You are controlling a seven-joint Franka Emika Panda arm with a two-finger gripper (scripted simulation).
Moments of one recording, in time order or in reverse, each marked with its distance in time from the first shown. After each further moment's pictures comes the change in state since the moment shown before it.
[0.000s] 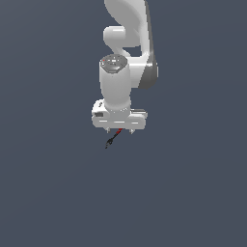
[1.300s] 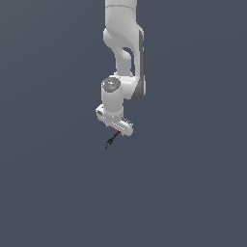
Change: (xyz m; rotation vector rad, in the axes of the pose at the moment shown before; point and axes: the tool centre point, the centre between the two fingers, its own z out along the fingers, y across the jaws) arm -0.088 0.041 0.110 -0.040 -0.021 0.487
